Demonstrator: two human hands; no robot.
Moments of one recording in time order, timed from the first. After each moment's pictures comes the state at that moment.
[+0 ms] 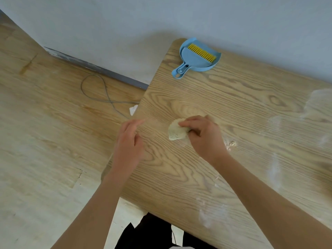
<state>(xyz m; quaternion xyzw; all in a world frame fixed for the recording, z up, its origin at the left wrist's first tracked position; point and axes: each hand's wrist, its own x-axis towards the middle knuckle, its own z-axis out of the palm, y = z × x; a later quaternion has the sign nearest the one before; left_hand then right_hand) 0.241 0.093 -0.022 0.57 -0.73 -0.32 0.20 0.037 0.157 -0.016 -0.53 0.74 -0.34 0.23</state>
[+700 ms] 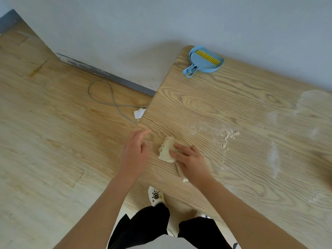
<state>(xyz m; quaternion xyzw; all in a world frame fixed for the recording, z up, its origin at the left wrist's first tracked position) 0.297 0.151 -0.015 0.56 -0.73 -0.34 0.18 0.122 0.242 -0.071 -0.67 0.69 -0.23 0.15</state>
